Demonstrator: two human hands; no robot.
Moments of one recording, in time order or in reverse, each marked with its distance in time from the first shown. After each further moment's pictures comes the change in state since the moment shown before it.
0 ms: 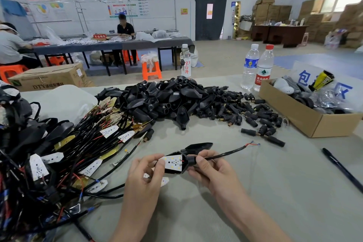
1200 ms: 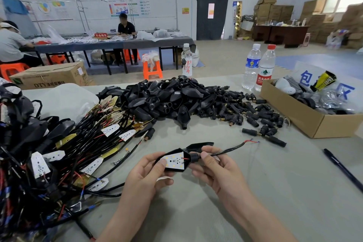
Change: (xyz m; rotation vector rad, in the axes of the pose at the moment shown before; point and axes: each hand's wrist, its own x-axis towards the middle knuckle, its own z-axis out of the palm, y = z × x) left_hand 0.009 -0.008 -0.008 -0.581 -0.219 -0.341; right_hand -0.002 -0.008 -0.002 -0.030 -0.012 -0.020
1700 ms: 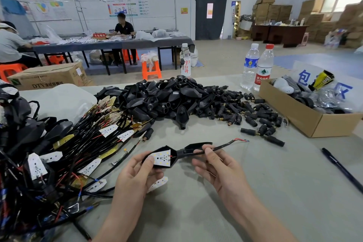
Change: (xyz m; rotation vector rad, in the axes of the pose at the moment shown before) left_hand 0.006 -0.001 -0.009 -0.047 0.142 0.051; right_hand 0.002 -0.006 -0.001 0.063 0.070 0.001
